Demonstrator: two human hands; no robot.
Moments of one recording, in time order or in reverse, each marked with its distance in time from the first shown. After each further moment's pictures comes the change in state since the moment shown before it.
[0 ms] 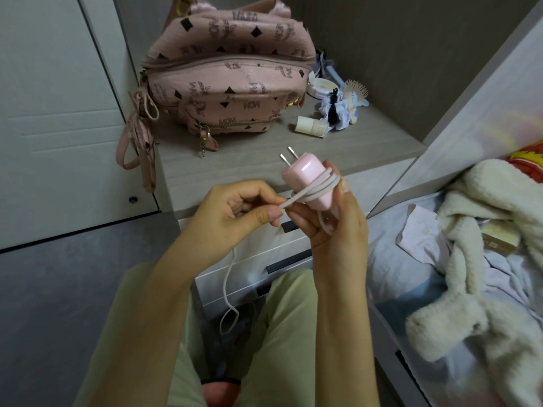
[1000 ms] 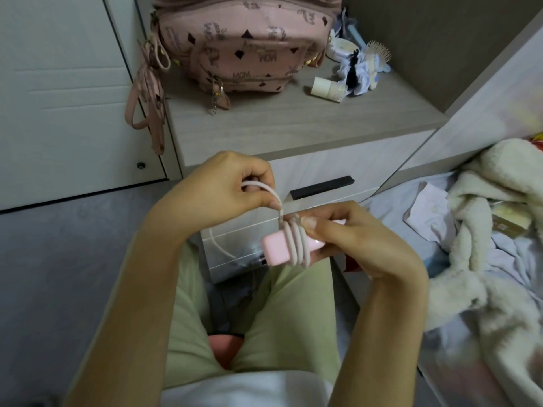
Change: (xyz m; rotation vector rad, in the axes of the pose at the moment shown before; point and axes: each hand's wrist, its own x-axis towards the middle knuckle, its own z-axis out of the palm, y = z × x) left_hand -0.013 0.005 -0.016 0.523 -0.100 -0.251; right_hand -0.016 -0.030 -0.038 -0.707 -0.609 0.434
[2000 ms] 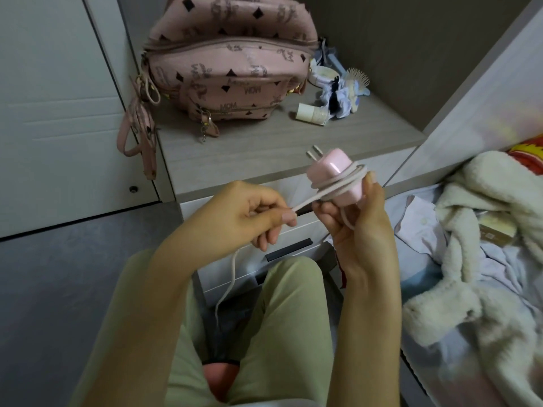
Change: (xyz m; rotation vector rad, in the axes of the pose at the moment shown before) left_hand 0.002 0.016 0.015 -0.352 -0.097 0.079; right_hand 0.022 -0.006 0.003 0.703 0.700 -0.219
